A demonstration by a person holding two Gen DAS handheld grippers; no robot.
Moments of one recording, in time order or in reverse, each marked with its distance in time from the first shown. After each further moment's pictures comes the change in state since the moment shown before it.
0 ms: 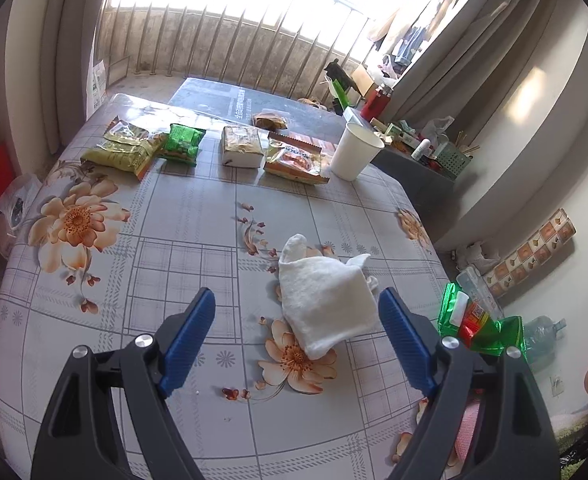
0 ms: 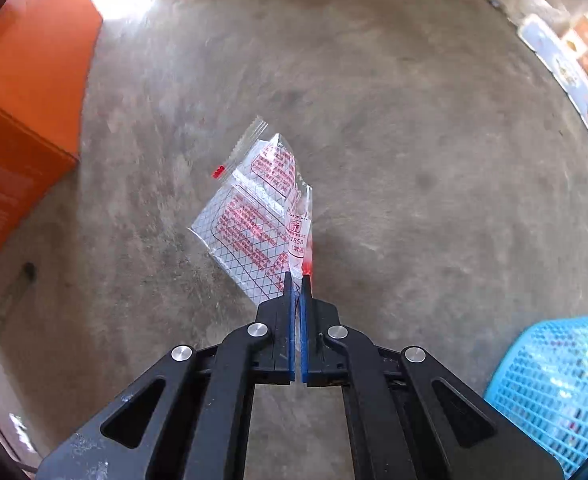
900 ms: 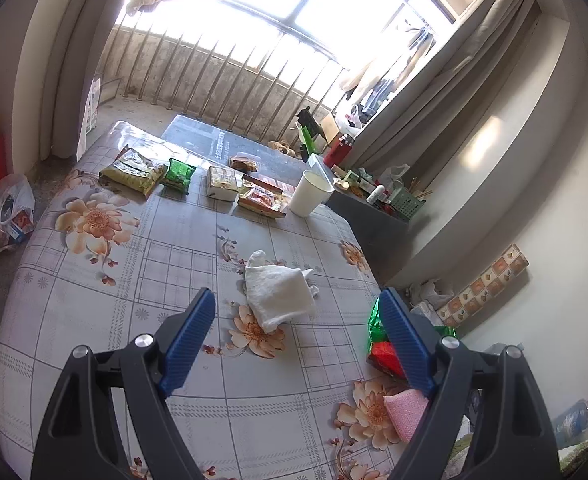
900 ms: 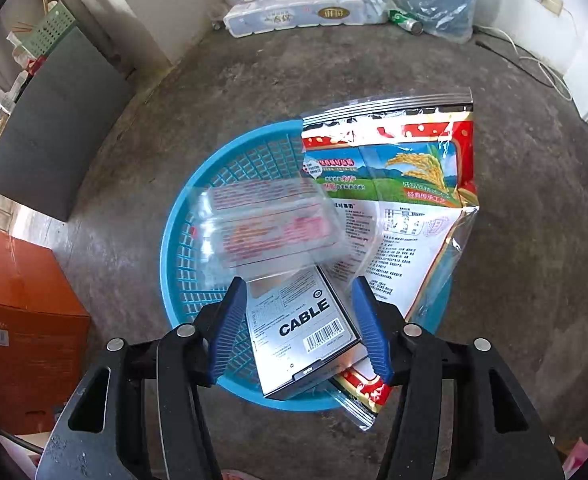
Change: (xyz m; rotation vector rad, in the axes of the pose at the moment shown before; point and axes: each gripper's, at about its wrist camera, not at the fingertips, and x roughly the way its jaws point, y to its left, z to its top) left arm -0.109 -0.002 -0.032 -0.054 -0.166 -0.147; right arm -0.229 -0.301 -0.187 0.709 -0.152 0.013
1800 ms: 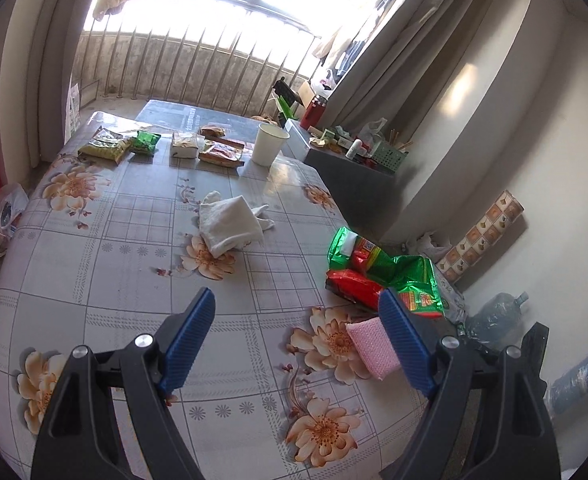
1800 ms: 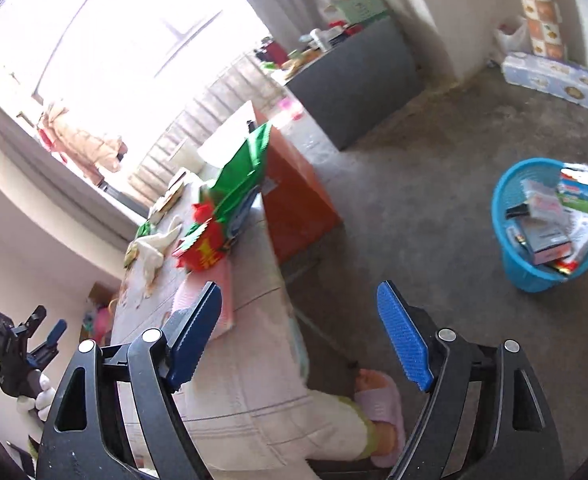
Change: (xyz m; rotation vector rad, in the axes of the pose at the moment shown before) left arm -0.013 -0.075 -0.076 0.121 0.125 -0.005; right arm -0.246 0.117 -0.173 -0.521 0.011 0.745
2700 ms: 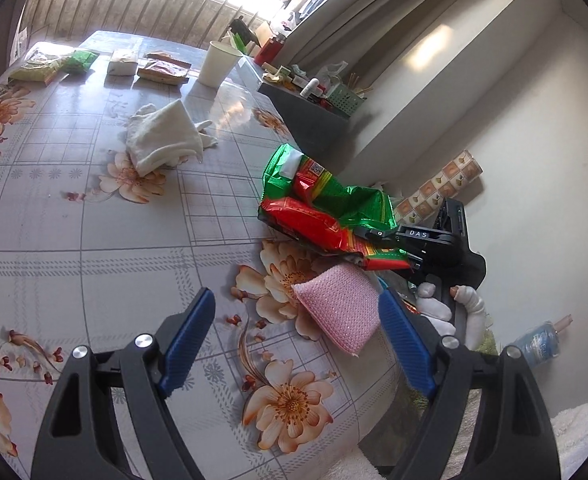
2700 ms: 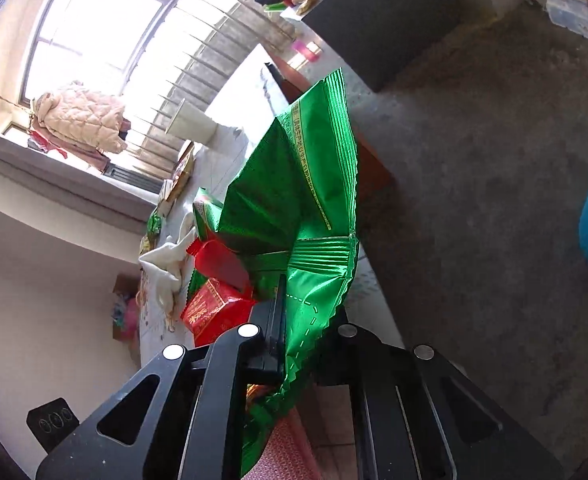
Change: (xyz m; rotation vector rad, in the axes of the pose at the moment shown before) left arm 0.056 0.008 -0.035 -0.033 0.185 -0.202; right arm 0.165 0.059 0.058 0.110 0.219 0.095
